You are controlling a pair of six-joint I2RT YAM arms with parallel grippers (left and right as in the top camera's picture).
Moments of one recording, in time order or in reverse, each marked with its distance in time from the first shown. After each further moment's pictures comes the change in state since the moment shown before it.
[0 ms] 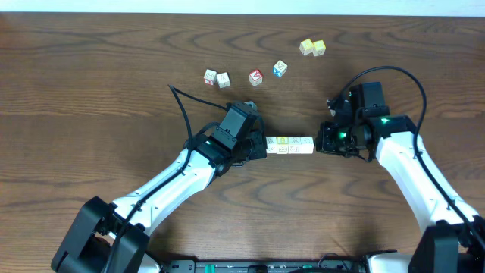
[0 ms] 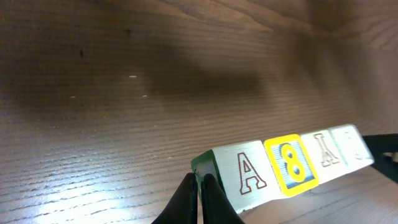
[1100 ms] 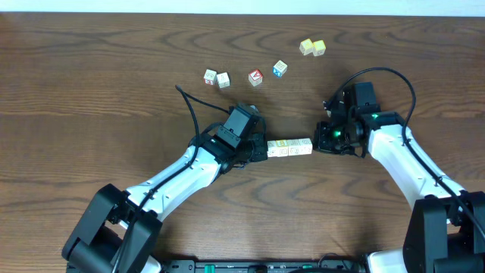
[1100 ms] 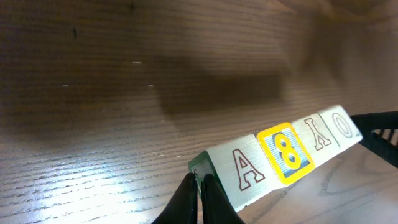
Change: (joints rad) left arm 0.000 0.069 0.000 0.013 0.021 0.000; right arm 0.000 0.100 -0.026 0.093 0.022 0.000
